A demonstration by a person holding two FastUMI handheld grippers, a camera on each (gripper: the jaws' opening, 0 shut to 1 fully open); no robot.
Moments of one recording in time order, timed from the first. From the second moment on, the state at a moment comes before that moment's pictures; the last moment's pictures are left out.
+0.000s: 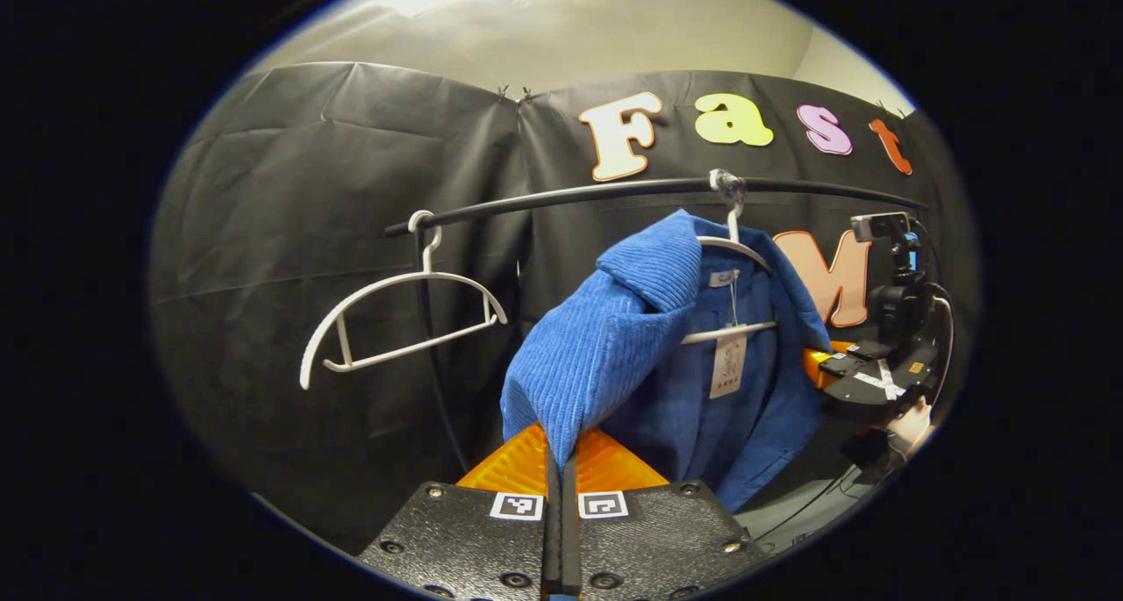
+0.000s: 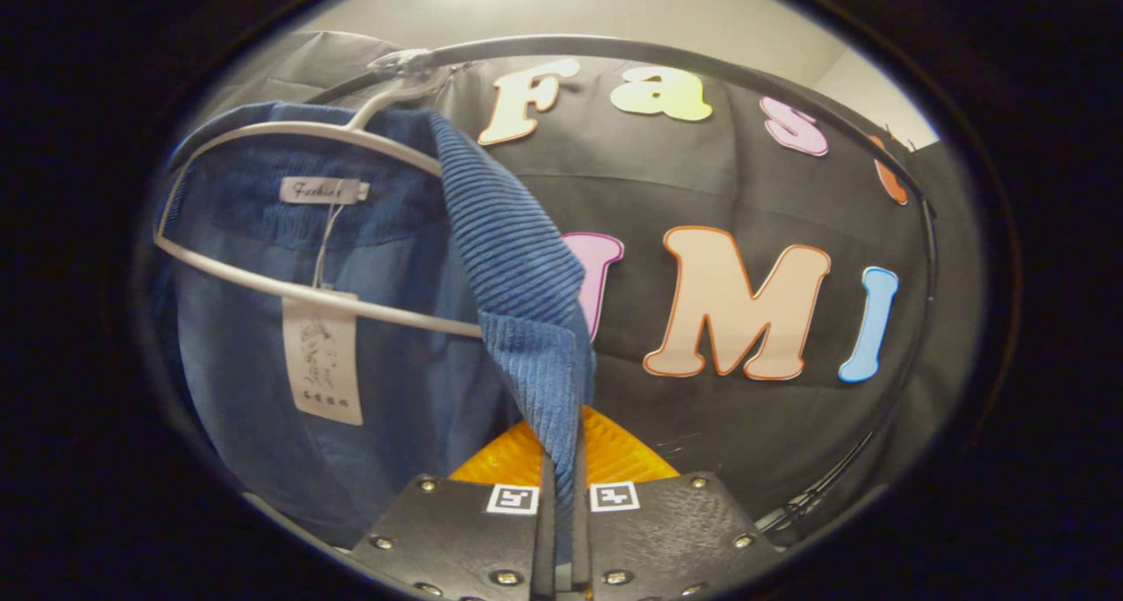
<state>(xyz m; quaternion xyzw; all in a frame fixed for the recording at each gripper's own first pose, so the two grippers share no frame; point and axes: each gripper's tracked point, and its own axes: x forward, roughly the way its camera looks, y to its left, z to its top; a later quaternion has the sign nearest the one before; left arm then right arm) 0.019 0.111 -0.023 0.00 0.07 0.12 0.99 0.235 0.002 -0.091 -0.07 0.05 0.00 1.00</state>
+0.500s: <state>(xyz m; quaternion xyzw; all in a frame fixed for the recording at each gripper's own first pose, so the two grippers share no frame) 0.019 0.150 0.011 -0.01 0.04 0.15 0.99 0.257 -0.034 -0.057 -0.07 0.01 -0.03 1.00</state>
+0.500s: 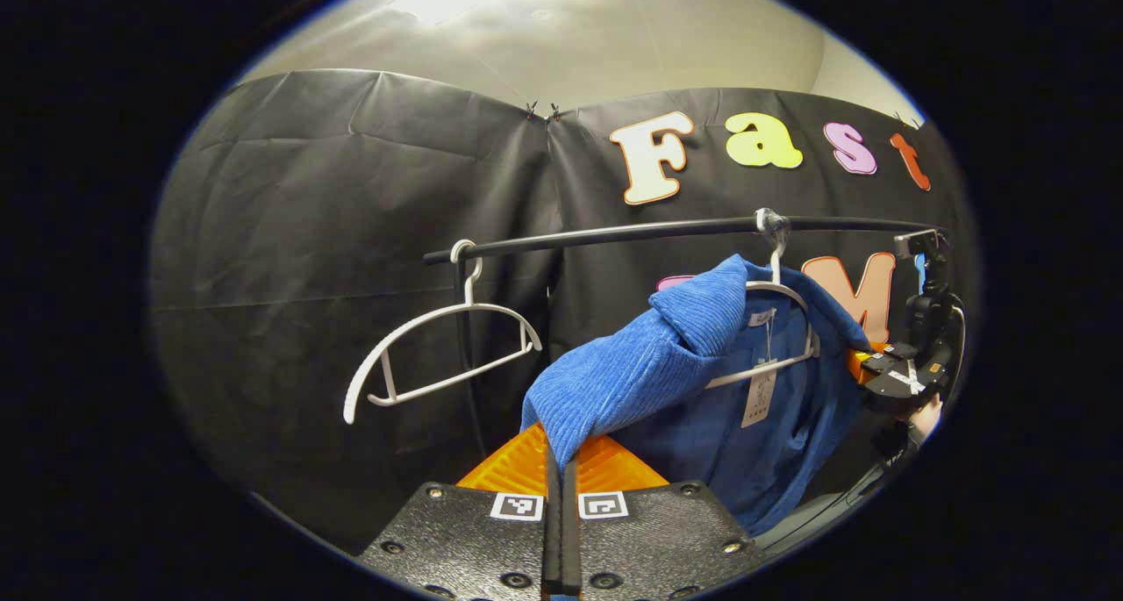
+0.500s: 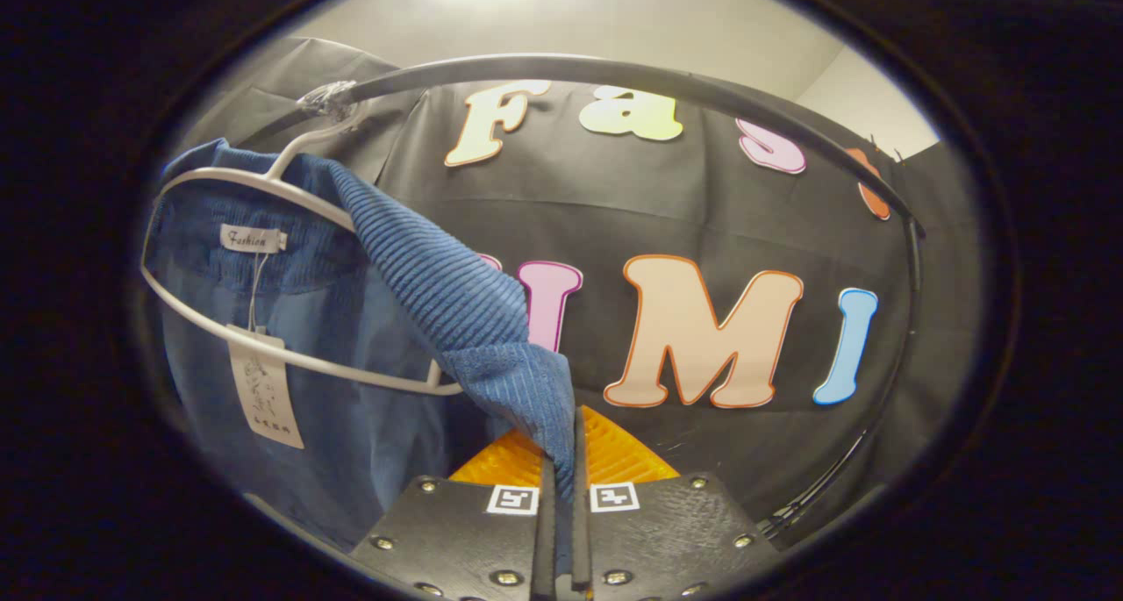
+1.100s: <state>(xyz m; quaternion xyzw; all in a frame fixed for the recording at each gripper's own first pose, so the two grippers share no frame) 0.027 0.169 0.048 -0.02 0.02 0.13 0.99 0.280 -0.042 -0.047 -0.04 -0.02 -0.04 1.00</state>
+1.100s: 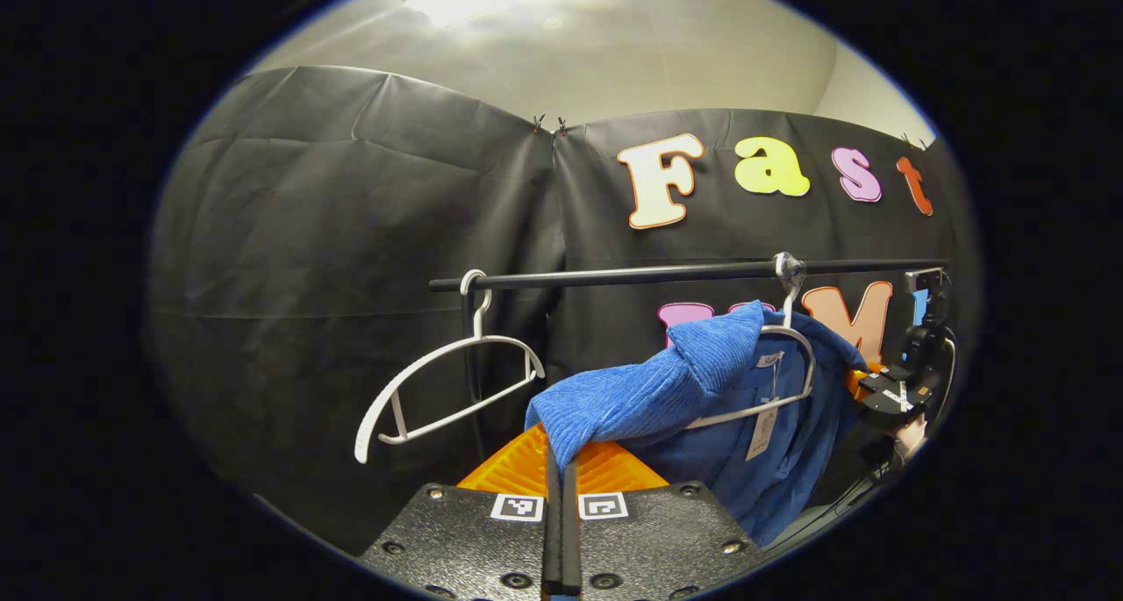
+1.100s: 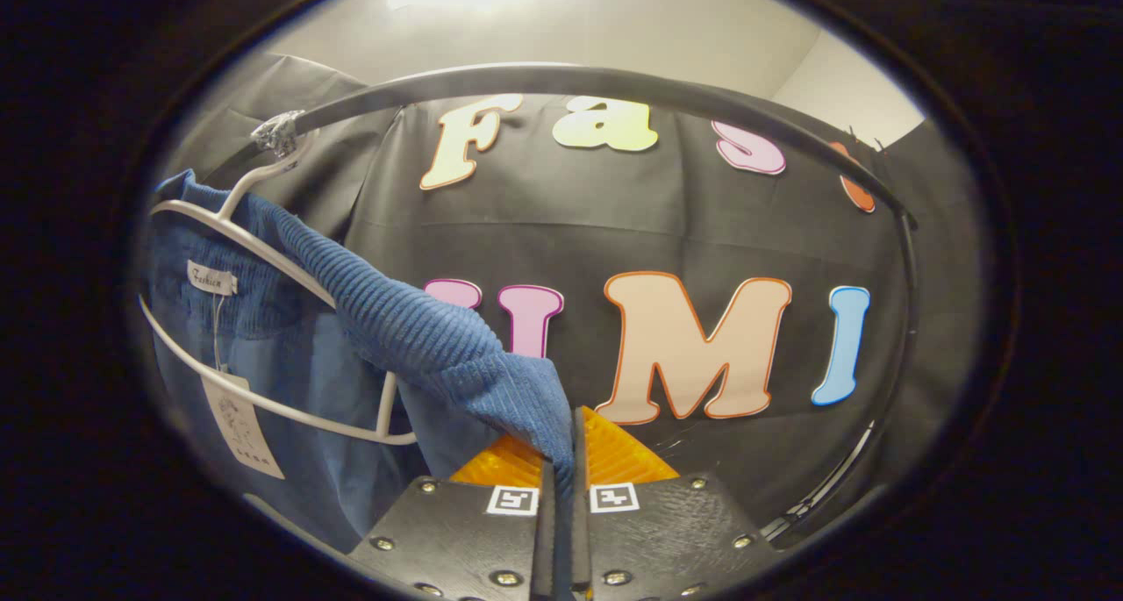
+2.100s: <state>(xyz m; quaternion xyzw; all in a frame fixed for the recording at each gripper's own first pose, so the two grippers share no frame) 0.077 0.197 0.054 -0.02 0.02 0.09 1.00 0.351 -0.053 -0.023 -0.02 -0.07 -0.07 1.00</state>
